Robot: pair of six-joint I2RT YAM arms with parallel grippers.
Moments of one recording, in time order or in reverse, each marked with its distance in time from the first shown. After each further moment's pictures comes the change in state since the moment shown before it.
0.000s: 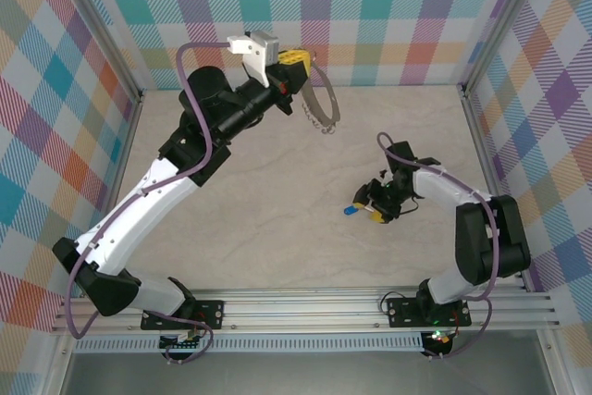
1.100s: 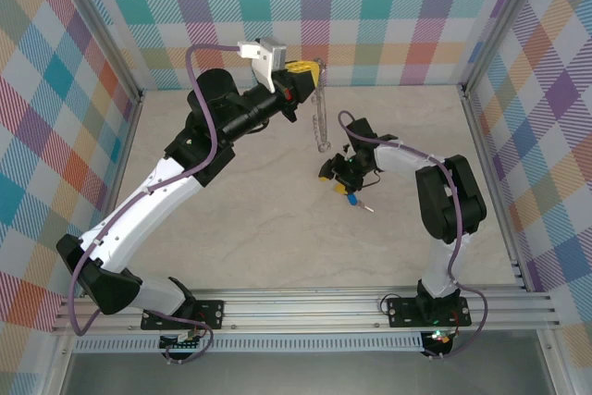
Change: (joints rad) left arm -0.002 0.014 -0.026 0.001 0.095 -0.071; right arm 0.142 0.350 0.364 0.162 -0.006 0.101
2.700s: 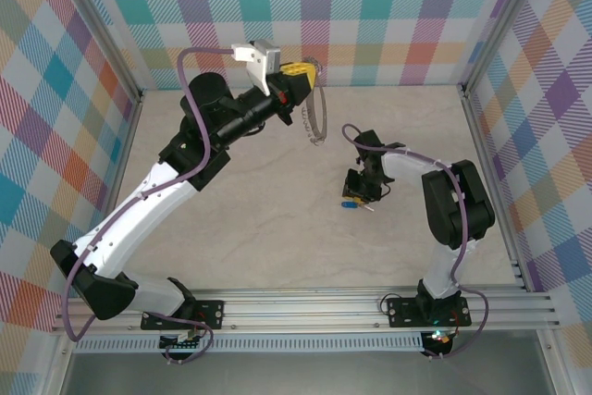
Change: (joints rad) left arm 0.000 -0.038 -0.029 0.006 0.008 -0.003; right arm -0.023 -0.061 -0.132 -0.096 0.232 -0.189
